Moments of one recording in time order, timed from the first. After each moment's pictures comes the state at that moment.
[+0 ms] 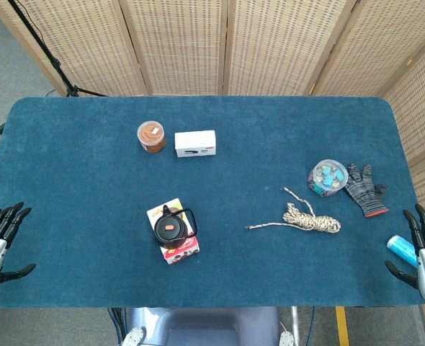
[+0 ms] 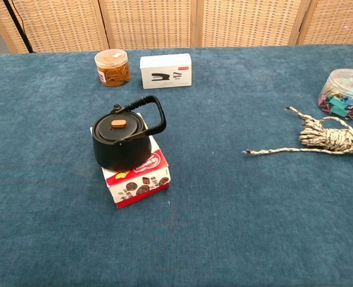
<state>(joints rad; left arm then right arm) -0.09 -0.94 0.04 -1.77 1.60 1.45 -0.02 -0.01 -1.13 0.08 -1.56 -1.57 1.65 -0.03</state>
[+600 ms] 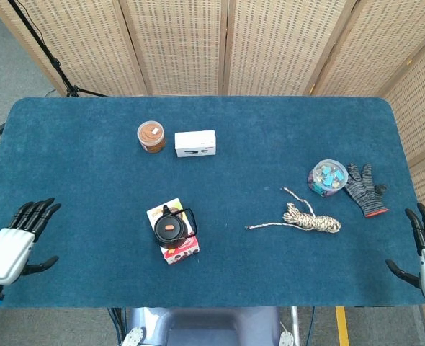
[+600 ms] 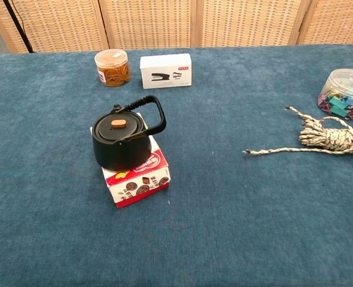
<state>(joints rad) -0.19 -0.95 0.01 -1.85 1.65 1.34 -0.02 -0.01 -1.12 0.09 -1.56 -1.57 1.66 0.00</state>
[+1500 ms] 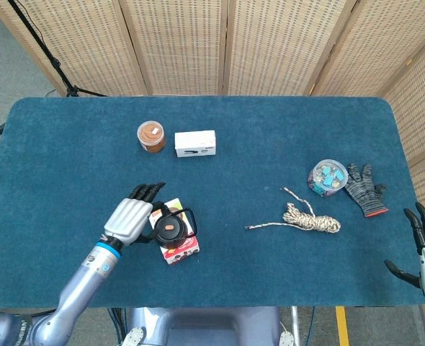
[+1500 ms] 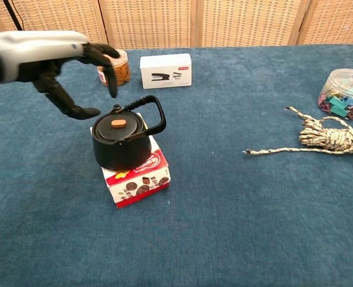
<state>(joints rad) -0.73 -1.37 -0.22 -2.11 0.77 1.15 0.71 0.00 -1.10 0.08 -1.57 -1.57 1.64 0.05</state>
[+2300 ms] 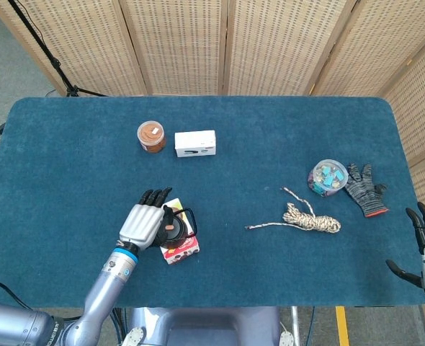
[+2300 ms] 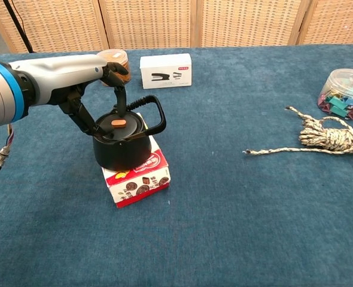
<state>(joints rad) -0.81 -1.53 -0.18 -2.07 0.65 1.34 0.83 0.00 -1.09 0.08 -1.58 -1.57 1.63 0.05</state>
